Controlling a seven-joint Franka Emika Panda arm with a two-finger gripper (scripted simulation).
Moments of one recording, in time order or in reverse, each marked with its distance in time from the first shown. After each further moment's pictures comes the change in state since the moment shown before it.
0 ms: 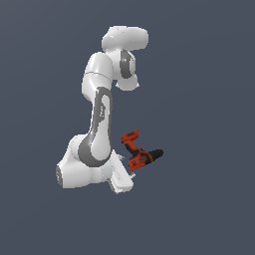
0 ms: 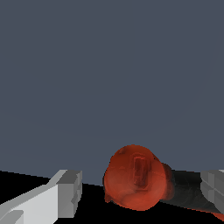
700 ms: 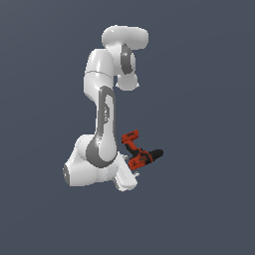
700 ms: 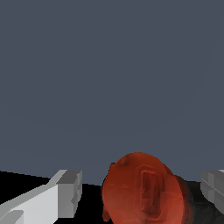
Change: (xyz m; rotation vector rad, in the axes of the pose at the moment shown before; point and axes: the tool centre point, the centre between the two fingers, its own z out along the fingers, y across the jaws) arm -0.001 0.000 0.021 0.000 -0.001 0.001
